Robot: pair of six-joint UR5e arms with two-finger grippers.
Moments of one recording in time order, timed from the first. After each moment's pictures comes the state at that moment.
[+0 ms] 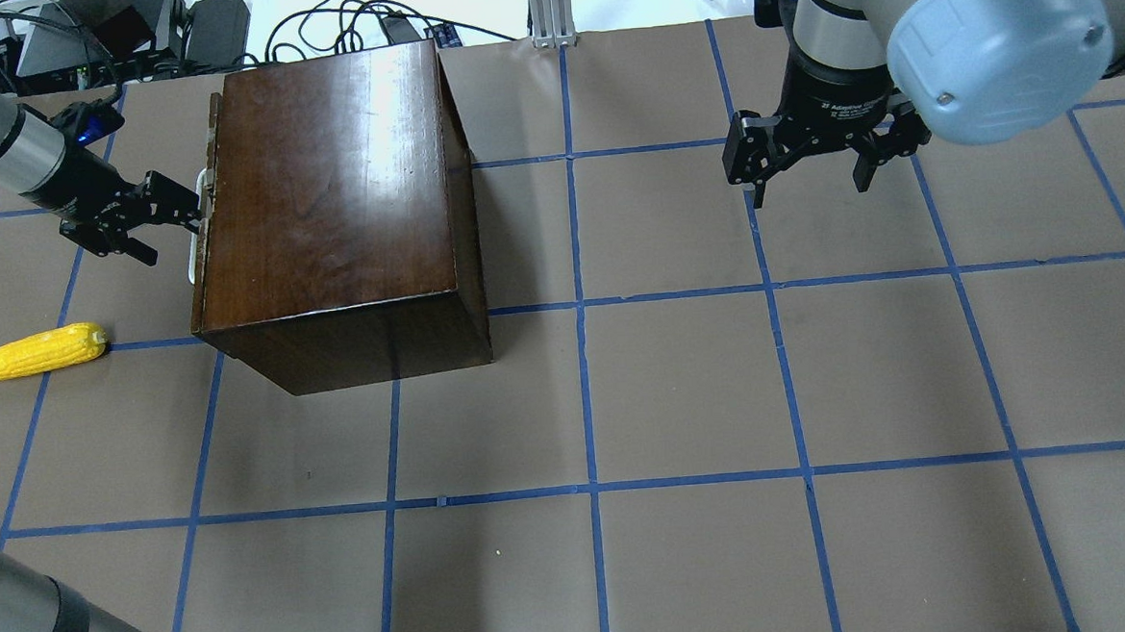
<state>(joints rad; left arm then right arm) -1.09 -2.01 -1.54 -1.34 1.33 0.42 1.65 -1.48 1.58 -1.62 -1.64 0.06</state>
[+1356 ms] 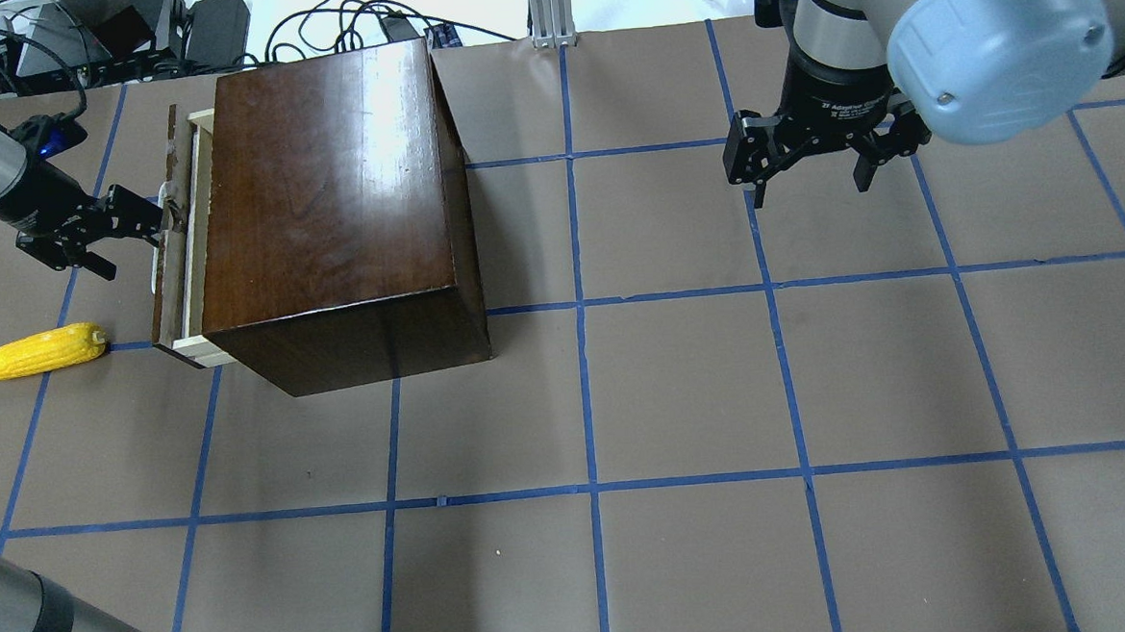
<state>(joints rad) -1.04 -2.01 -1.54 -1.34 1.39 0.42 1.65 -1.48 1.58 -1.62 -1.64 0.06</state>
